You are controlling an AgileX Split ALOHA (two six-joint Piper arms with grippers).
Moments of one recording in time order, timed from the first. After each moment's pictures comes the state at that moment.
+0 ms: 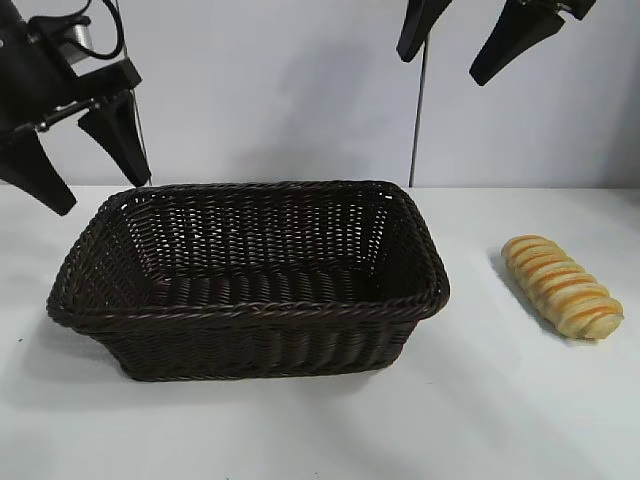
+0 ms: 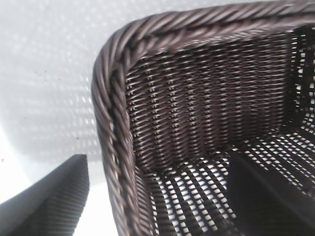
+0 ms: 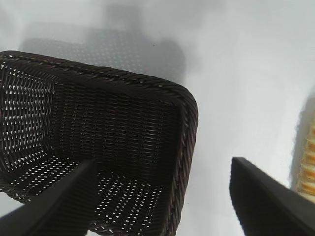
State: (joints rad) left arm -0.14 1.76 -1.49 -0.47 1.10 0.10; right arm 0.23 1.89 -1.87 0.27 1.24 -0.02
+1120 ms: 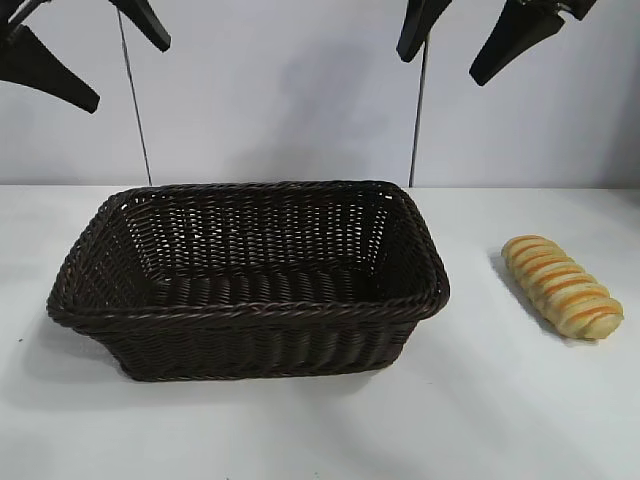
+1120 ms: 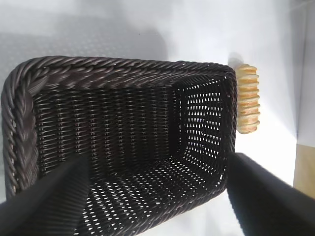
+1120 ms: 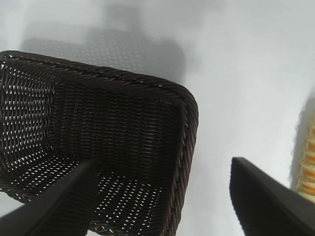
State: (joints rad) left arm -0.14 1.74 -1.37 -0.71 0.97 0.05; right arm 0.23 1.89 -1.87 0.27 1.24 -0.02
